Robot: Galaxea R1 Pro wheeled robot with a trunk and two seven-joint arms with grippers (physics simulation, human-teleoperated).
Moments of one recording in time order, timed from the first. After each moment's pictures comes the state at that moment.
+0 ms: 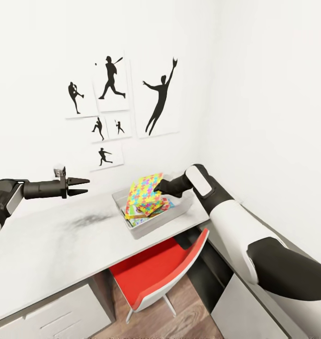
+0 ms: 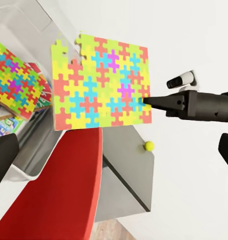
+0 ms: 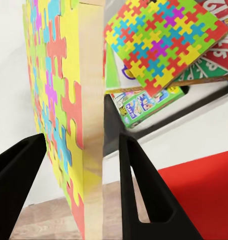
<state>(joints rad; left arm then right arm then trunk) -1.18 0.50 -0.12 -0.53 0.28 0.97 -1.36 -1.25 0.17 0.25 -0.61 -0.94 1.00 -0.30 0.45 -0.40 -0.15</state>
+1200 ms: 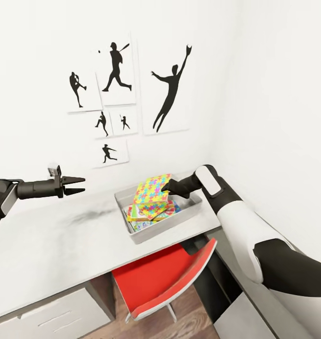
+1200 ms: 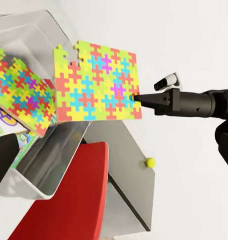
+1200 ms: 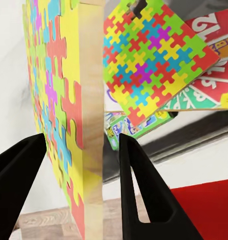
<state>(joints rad) -1.18 0.53 -0.12 -0.53 0.29 0.96 -1.43 -1.24 0.13 0.17 -0.62 -0.93 1.04 -0.30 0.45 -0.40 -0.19</state>
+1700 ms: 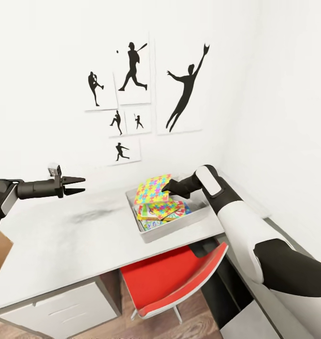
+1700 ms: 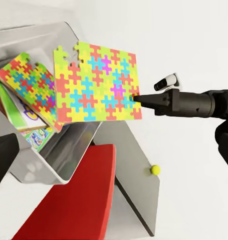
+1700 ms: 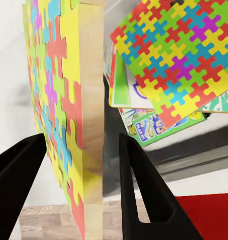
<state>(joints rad) -1.18 0.53 -0.12 -0.53 0.28 0.96 -1.43 -1.24 0.13 0.18 -0.62 -0.93 1.04 -0.30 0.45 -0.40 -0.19</state>
